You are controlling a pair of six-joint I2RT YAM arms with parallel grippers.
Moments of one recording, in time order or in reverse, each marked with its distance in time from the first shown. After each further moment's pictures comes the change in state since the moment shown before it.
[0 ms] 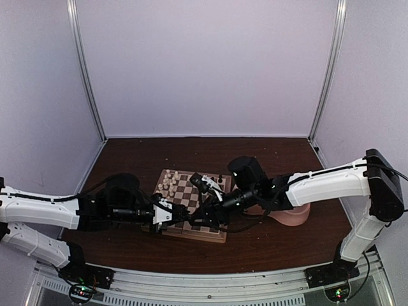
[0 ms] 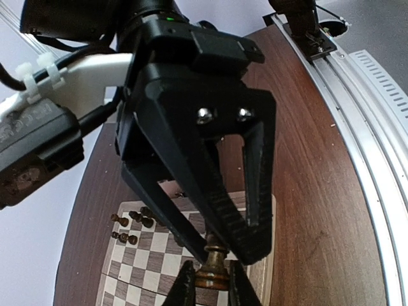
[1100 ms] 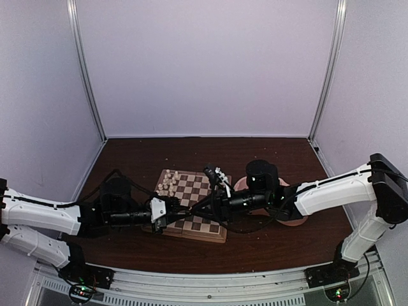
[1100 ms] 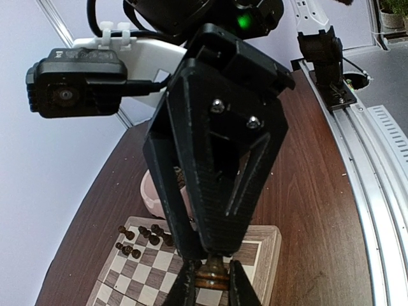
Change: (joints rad) left arm 0.000 -0.012 -0.111 0.290 -0.002 -0.178; right arm -0.001 -0.071 -0.184 0.428 0.067 0.199
